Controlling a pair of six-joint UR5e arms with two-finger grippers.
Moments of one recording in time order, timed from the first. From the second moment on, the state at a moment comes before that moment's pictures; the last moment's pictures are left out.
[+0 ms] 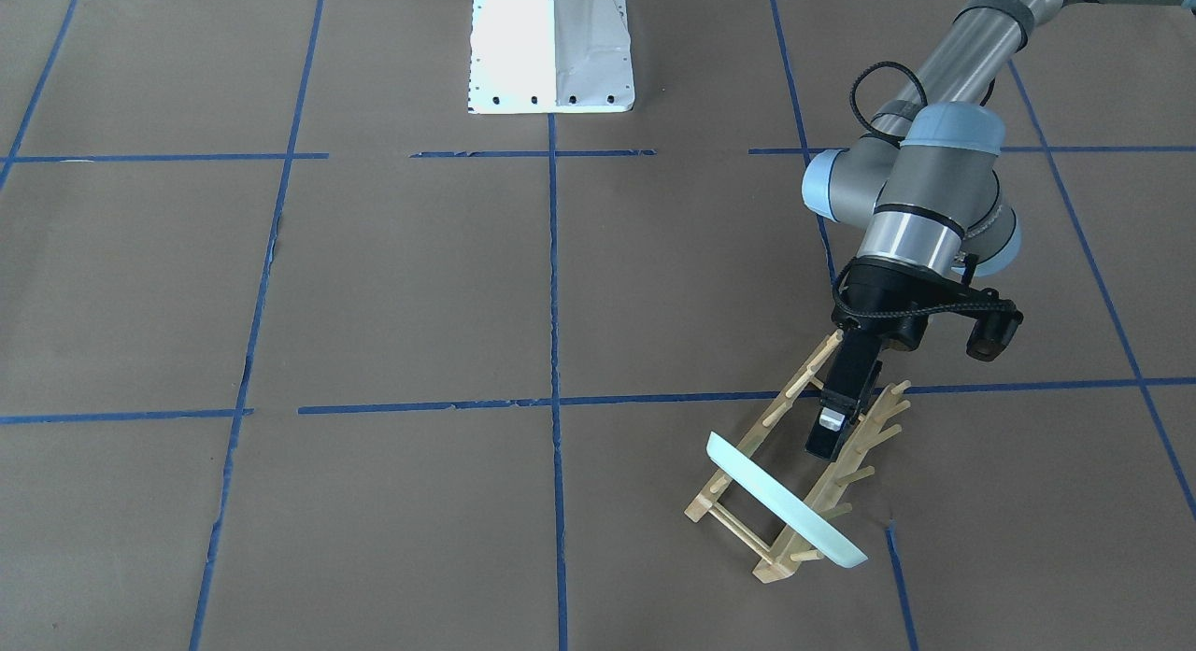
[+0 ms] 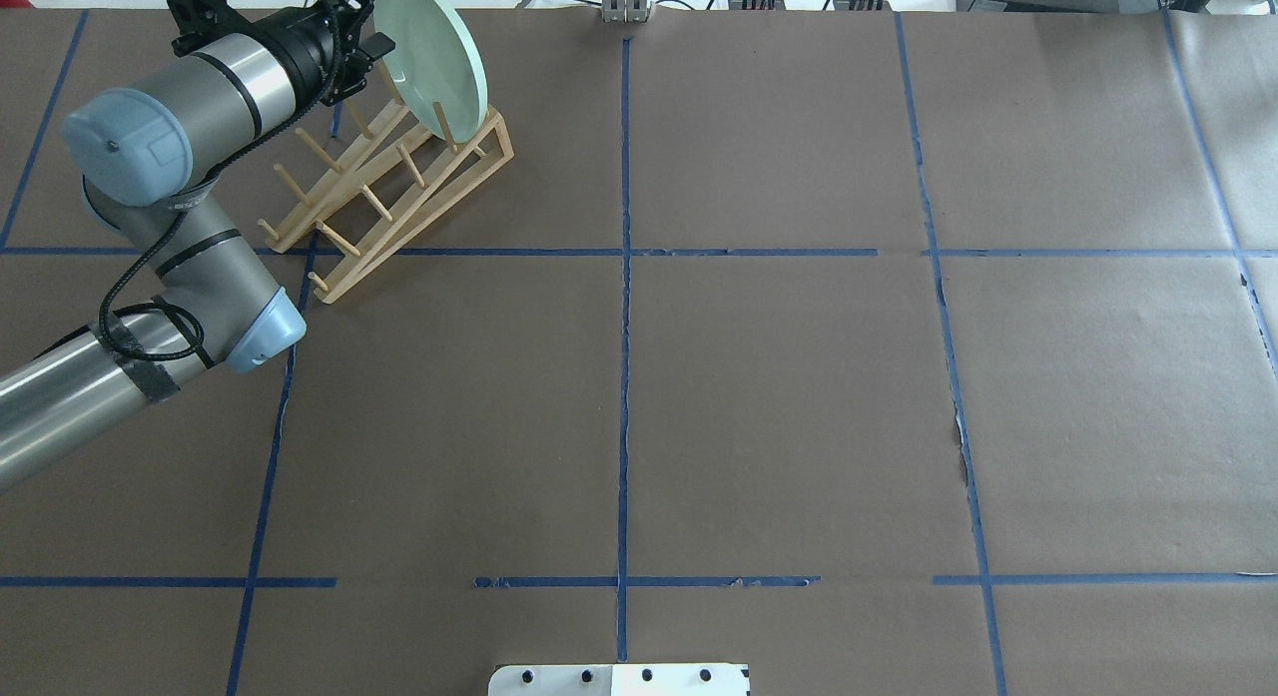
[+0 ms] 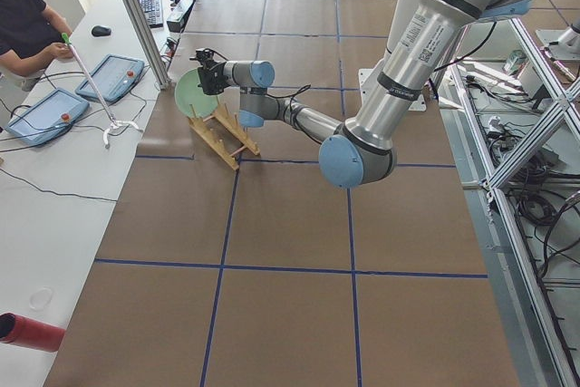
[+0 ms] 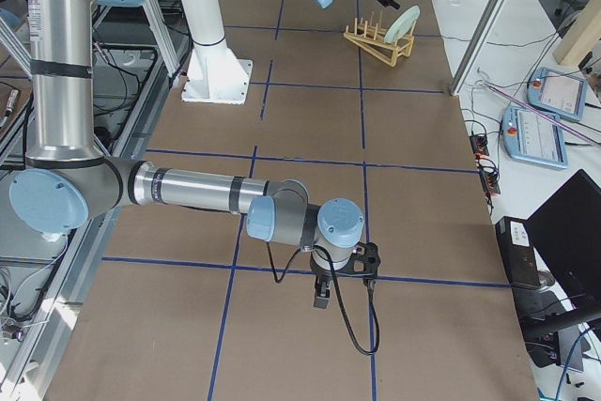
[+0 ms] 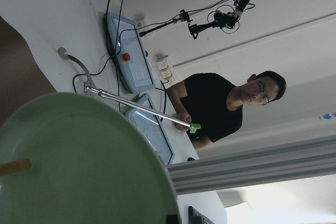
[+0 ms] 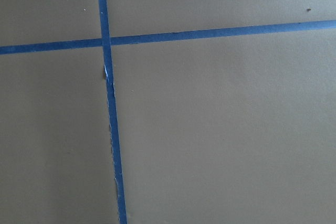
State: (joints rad) left arm -0.84 -2.13 -1.33 -2.90 -1.41 -1.91; right arm 1.62 -1.62 1.56 -1.63 2.31 -0.02
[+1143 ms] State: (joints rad) left arm -0.93 -1.85 -1.80 -2.45 -1.62 -0.99; right arm 1.62 -1.62 1.56 -1.63 2.31 -0.02
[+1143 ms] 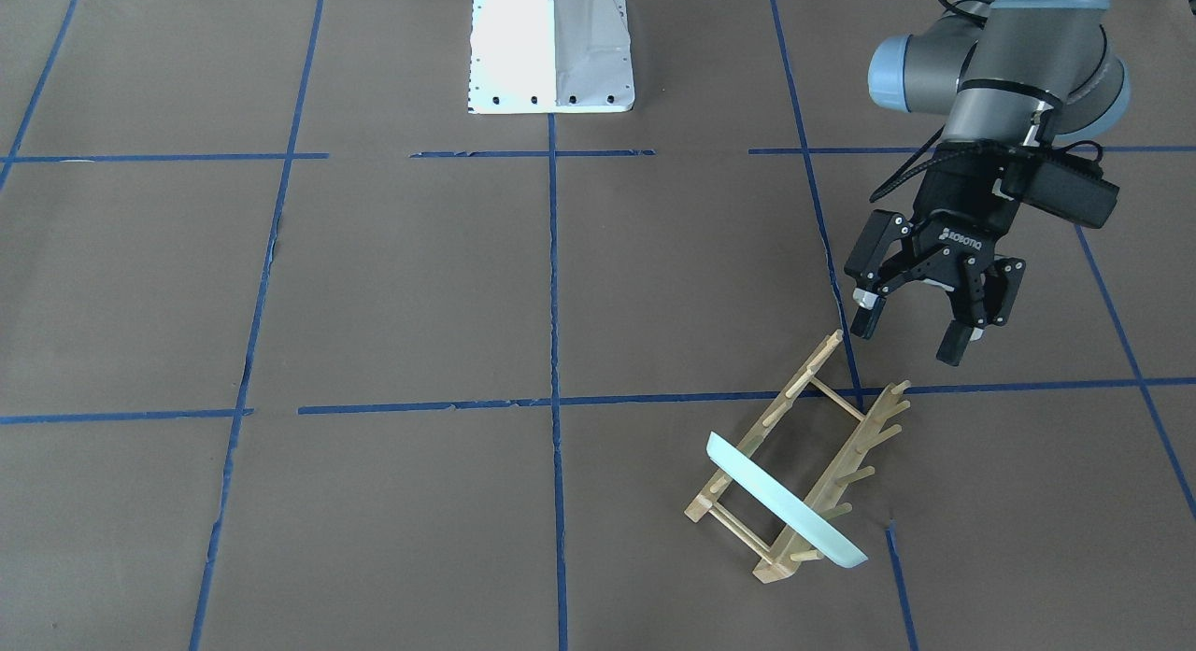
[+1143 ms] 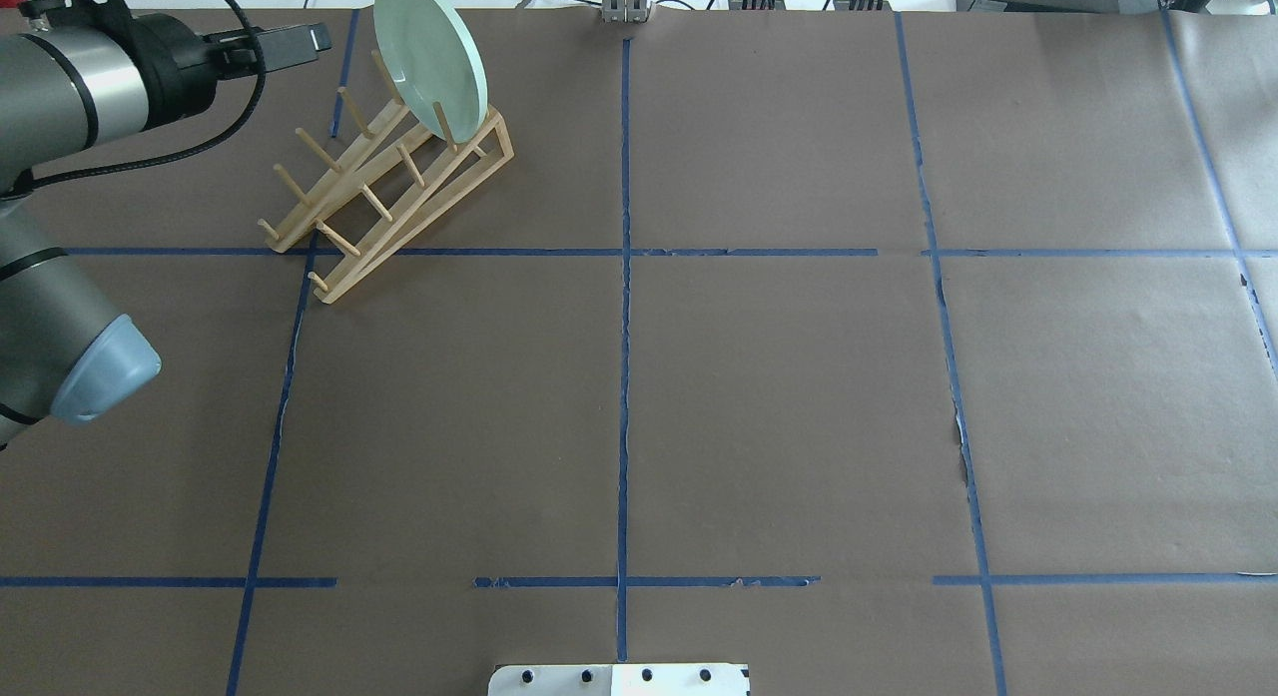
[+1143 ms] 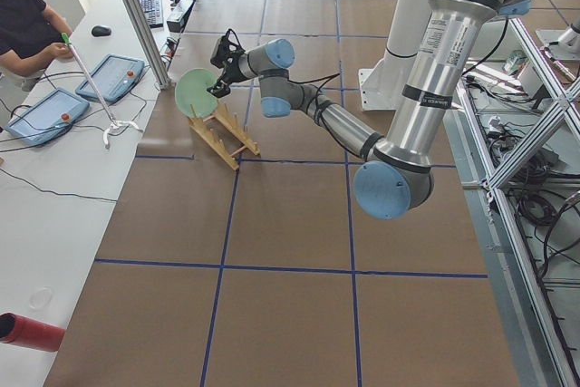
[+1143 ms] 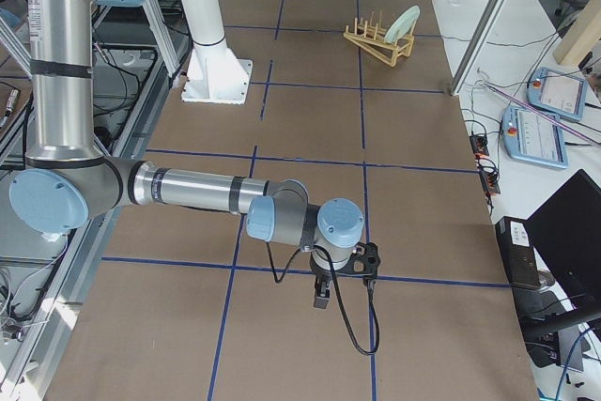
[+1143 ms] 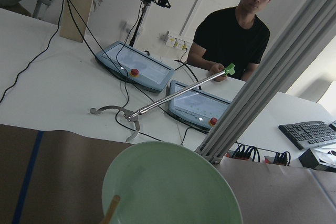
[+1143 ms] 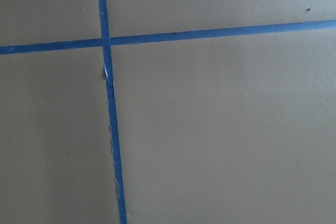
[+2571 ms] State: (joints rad) left arm -1.47 -1.68 -1.74 -1.74 -2.26 -0.12; right arm 1.62 -1.62 1.56 -1.63 2.31 -0.02
